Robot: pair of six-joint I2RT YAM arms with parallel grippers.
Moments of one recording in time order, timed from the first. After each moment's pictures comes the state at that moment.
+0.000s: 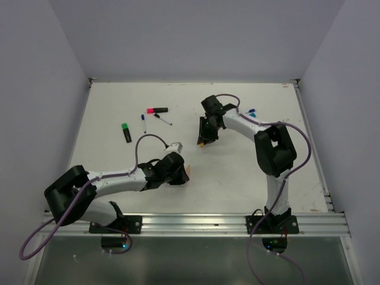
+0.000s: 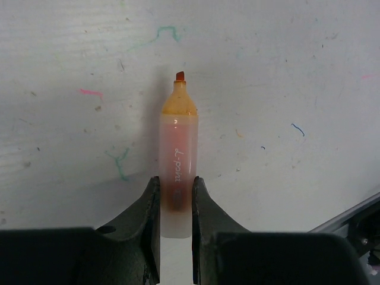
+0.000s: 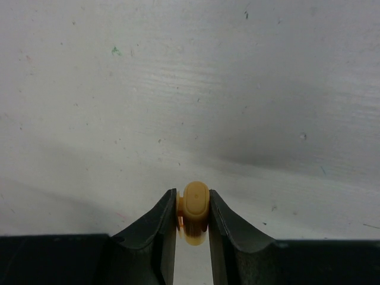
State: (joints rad) left arm -0.92 1.36 0.61 -0.11 -0.14 -0.88; right arm 0.52 2.01 1.54 -0.69 -0.16 0.61
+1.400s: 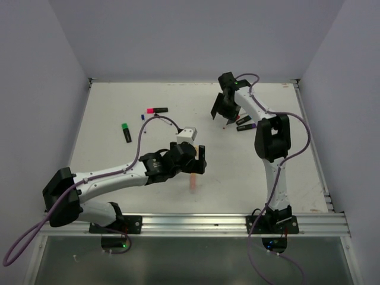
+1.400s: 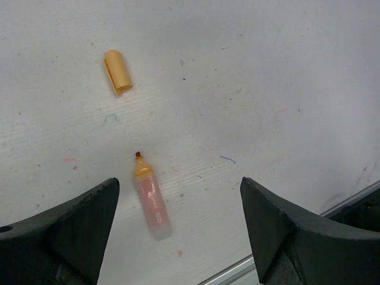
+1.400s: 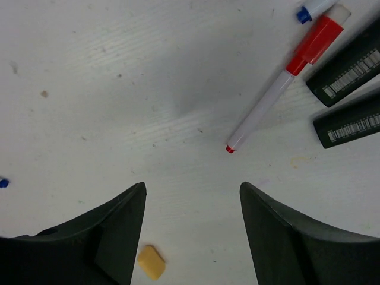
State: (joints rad) left arm -1.07 1.34 0.92 -0.33 -0.37 -0.77; right arm 0.33 2.24 2.03 -1.00 0.07 0.71
